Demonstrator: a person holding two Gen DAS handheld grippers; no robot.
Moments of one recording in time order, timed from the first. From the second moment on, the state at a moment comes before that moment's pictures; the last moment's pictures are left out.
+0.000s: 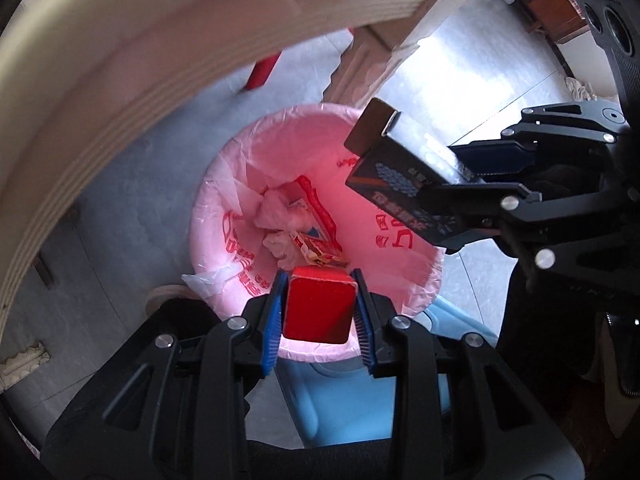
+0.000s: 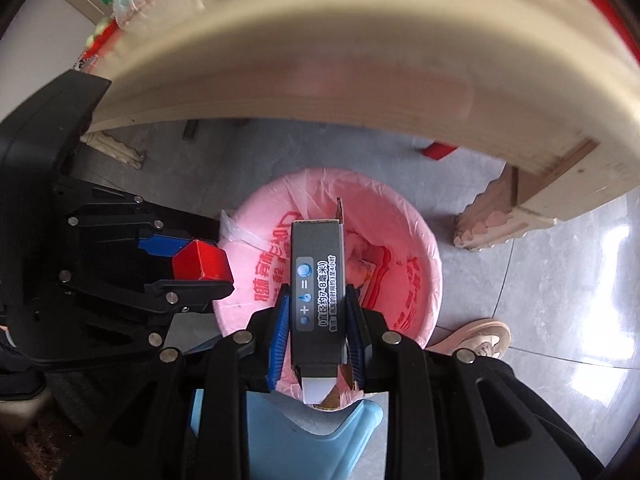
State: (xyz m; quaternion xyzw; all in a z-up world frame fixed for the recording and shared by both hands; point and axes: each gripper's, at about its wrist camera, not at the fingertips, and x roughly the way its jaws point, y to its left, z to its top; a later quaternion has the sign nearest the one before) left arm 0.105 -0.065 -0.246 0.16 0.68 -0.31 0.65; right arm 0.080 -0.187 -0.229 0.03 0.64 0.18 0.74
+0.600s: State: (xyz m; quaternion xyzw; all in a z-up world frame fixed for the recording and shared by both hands) left arm 0.119 -0.072 -0.313 0.15 0.74 -0.29 0.58; right arm 0.084 -0.183 -0.291 0.04 0.70 0.19 0.69
